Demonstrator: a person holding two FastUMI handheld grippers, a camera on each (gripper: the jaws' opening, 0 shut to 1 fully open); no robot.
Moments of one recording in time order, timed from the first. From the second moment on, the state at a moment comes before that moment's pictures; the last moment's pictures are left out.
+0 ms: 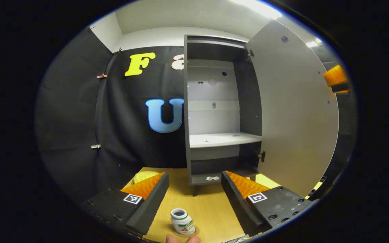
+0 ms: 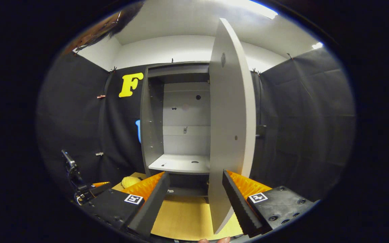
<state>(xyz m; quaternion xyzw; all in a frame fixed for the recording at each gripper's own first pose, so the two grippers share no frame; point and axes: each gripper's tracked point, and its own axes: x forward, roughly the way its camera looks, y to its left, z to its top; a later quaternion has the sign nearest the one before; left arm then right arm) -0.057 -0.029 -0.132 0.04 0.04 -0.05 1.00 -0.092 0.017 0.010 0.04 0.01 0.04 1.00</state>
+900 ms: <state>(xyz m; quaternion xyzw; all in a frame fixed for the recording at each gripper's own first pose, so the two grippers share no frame) -0.029 -0.059 -0.091 0.06 0.03 -0.04 1.00 -0.069 -0.106 0.005 0.05 0.02 -0.03 1.00</state>
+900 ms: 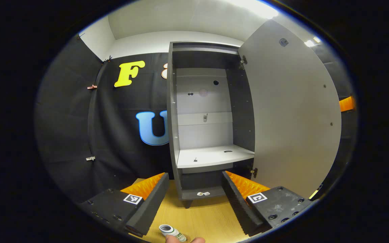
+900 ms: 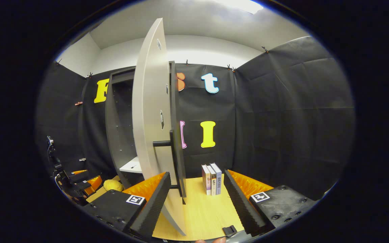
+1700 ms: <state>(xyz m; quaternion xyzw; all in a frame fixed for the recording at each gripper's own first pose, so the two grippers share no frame) -0.058 0.008 -0.098 0.03 0.05 0.01 1.00 -0.067 0.007 0.008 0.04 0.02 0.03 1.00</state>
